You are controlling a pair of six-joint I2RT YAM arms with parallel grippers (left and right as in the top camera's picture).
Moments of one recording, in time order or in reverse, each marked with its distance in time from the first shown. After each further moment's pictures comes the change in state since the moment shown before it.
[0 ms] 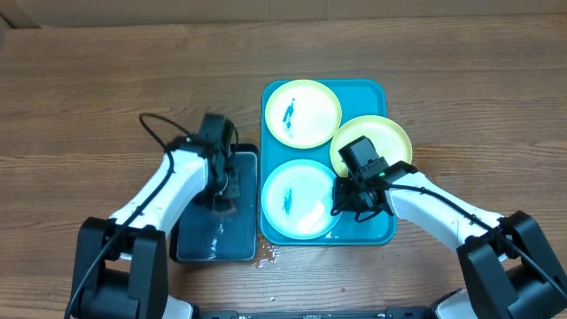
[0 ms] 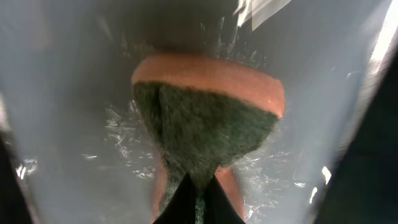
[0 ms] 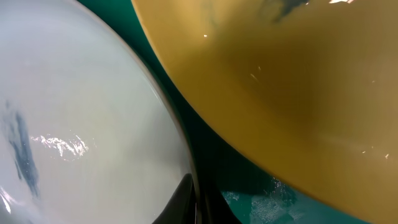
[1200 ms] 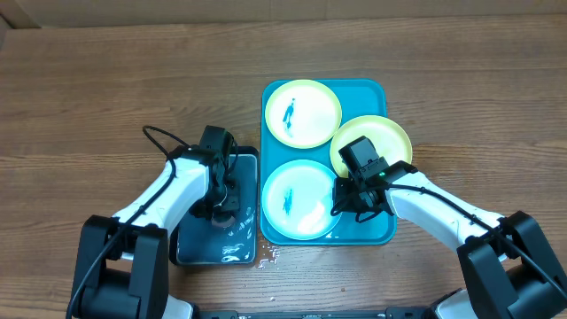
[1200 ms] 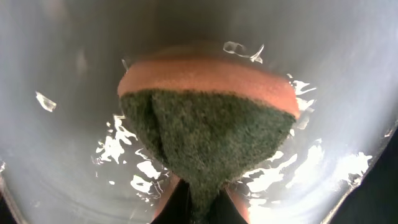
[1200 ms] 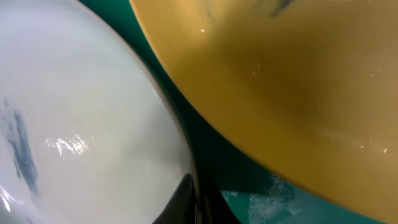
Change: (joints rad) left arm 0.001 0.005 -0.026 -0.066 0.023 -0.001; right arm 0.000 0.000 0.002 -0.018 -0.001 0.001
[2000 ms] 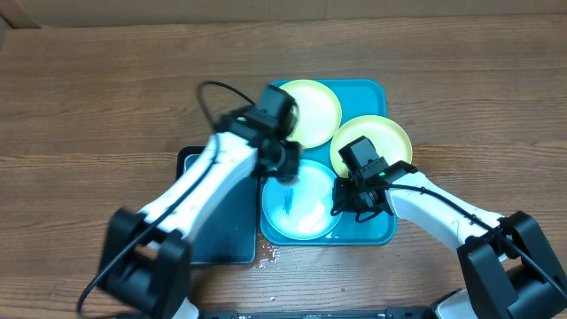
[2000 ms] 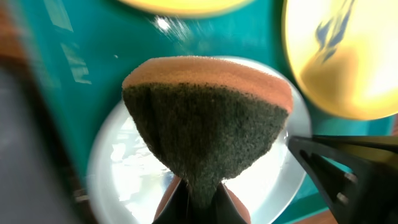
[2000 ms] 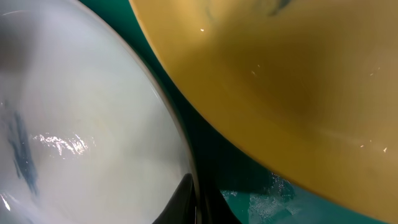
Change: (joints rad) left arm -0.291 0.121 0.375 0.029 0.193 -0.108; right arm 0.000 0.000 0.000 0.000 0.000 0.001
